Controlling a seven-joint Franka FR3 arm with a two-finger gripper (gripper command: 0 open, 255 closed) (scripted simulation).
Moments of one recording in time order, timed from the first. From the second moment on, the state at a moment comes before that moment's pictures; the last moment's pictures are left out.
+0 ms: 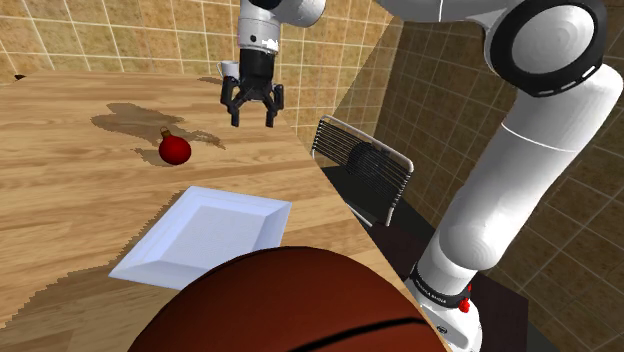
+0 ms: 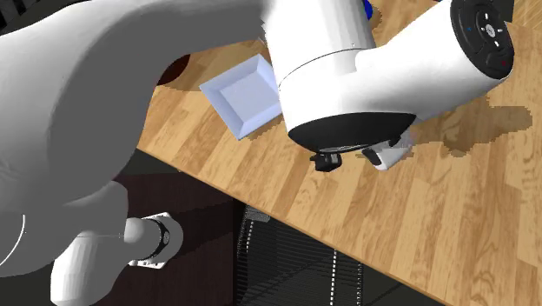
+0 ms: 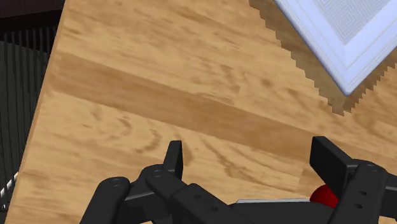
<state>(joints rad) 0.02 -0.04 0.19 -1.77 0.27 1.63 0.32</state>
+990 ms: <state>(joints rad) 0.05 0.65 0.21 -1.03 0.48 1.52 0.68</state>
